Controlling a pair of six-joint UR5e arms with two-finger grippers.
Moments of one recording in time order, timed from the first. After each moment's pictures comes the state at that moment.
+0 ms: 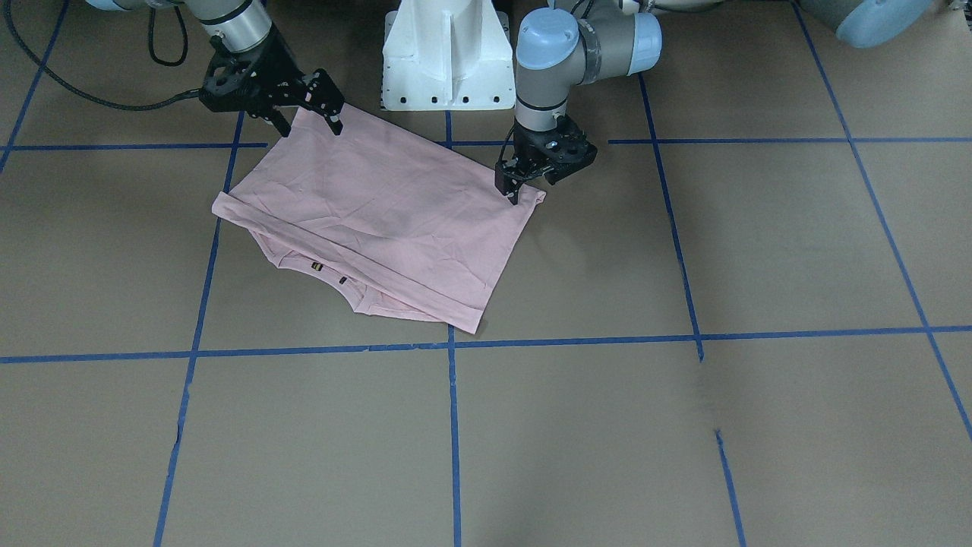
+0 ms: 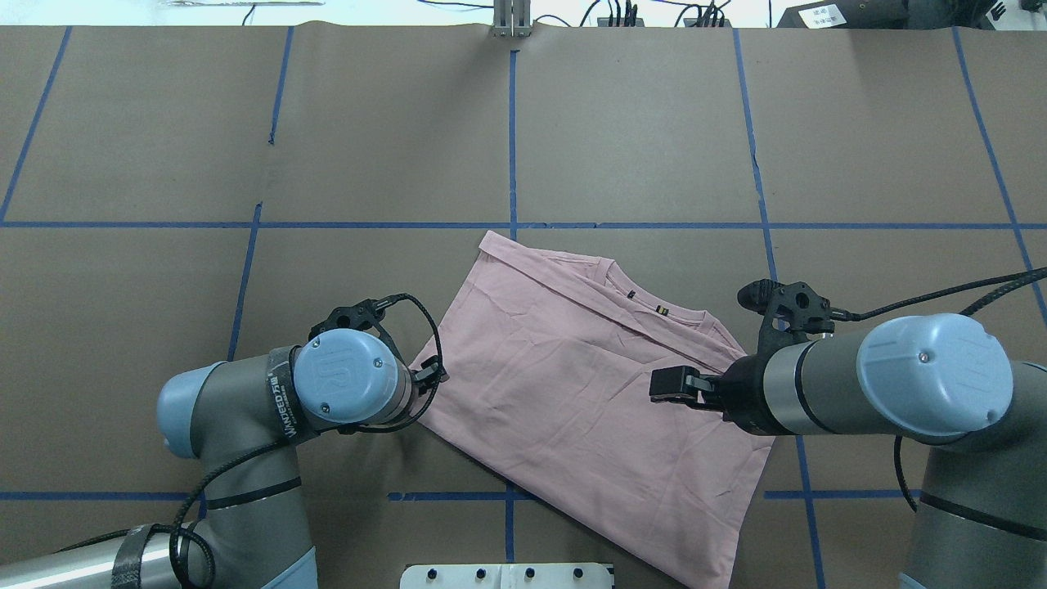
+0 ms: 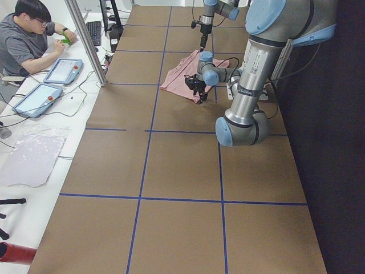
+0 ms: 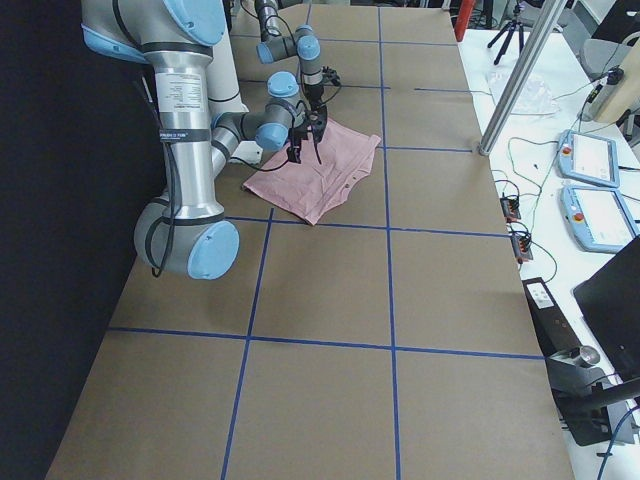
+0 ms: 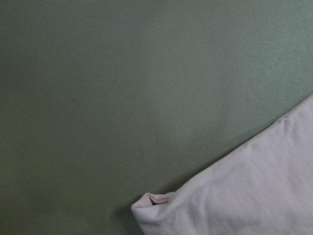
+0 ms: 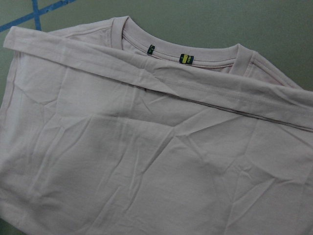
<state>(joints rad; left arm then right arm) -0.33 -2.07 -1.80 -1.61 -1.67 -1.86 0.40 -1.47 2.21 -1.29 1.80 1.57</state>
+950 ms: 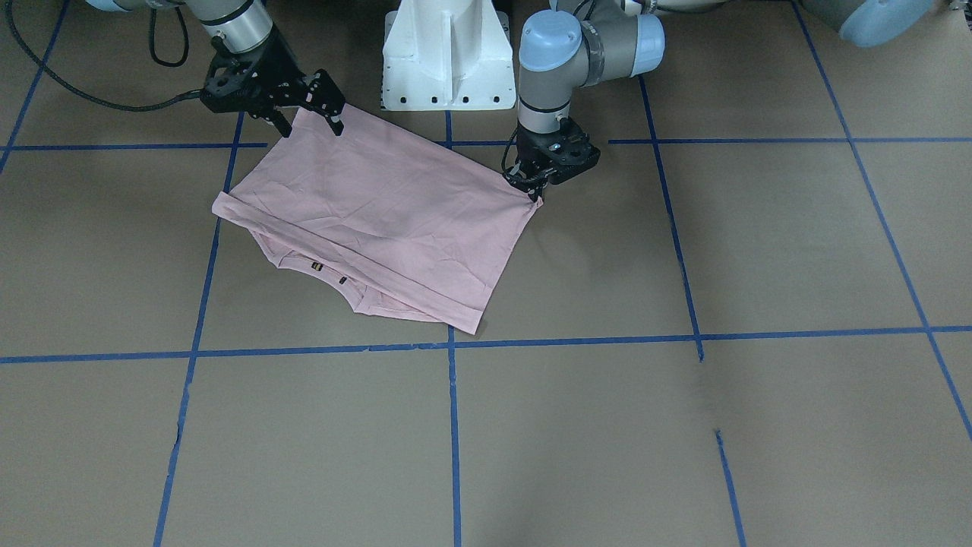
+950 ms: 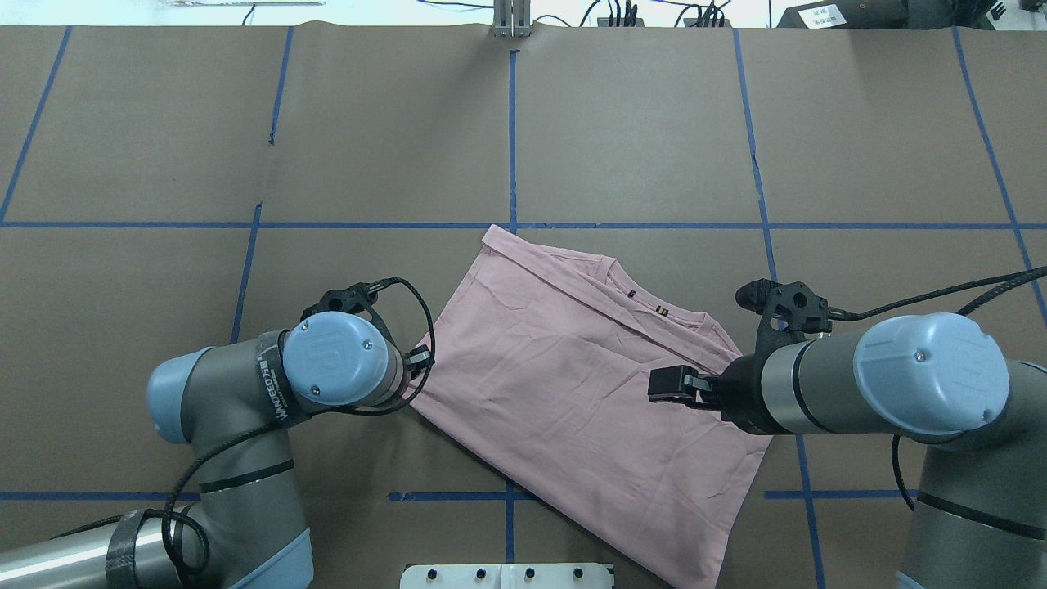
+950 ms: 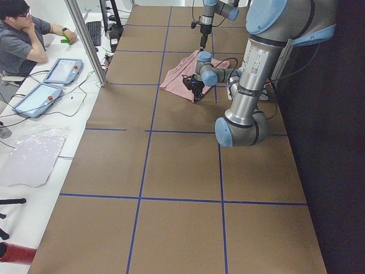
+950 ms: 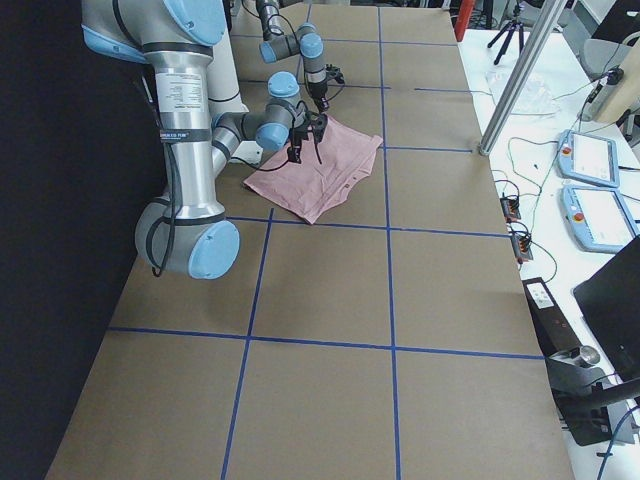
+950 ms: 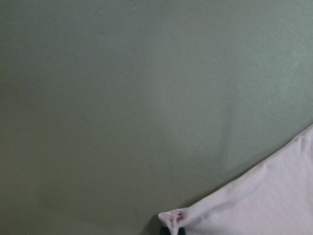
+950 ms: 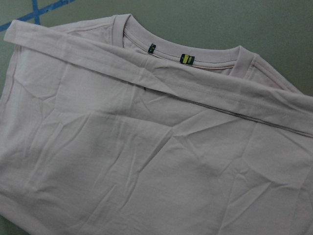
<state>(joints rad) -0.37 -2.06 -1.80 -1.61 -1.67 -1.82 0.40 -1.46 2.20 -1.29 1.80 1.57</state>
